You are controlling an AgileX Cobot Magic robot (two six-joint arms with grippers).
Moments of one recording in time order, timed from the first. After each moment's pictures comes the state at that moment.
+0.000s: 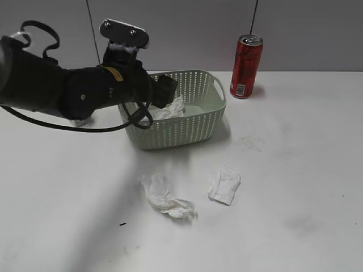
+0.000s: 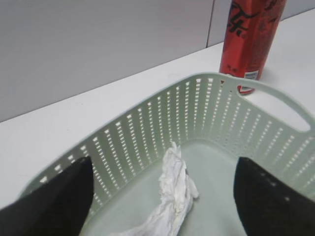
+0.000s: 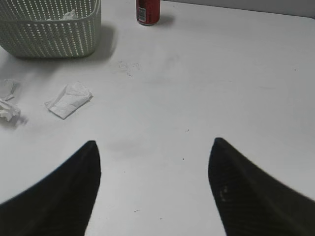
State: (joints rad) left arm -0.61 1.90 -1.06 -0.32 -0.31 0.24; right arm 0.17 0.00 -0.42 0.08 0.95 -0.08
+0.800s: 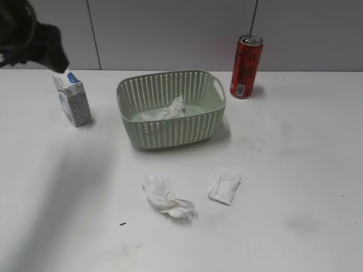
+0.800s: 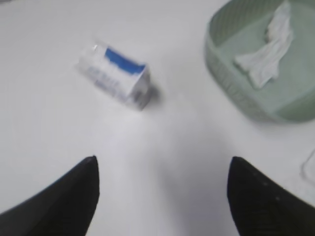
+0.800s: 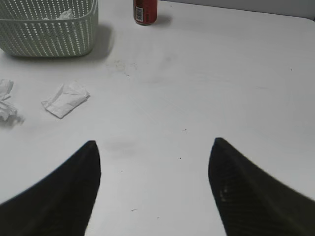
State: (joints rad) left arm -0.23 1.58 -1.31 -0.18 0.95 0.24; right arm 0.17 0.00 -0.42 0.07 0.95 -0.07
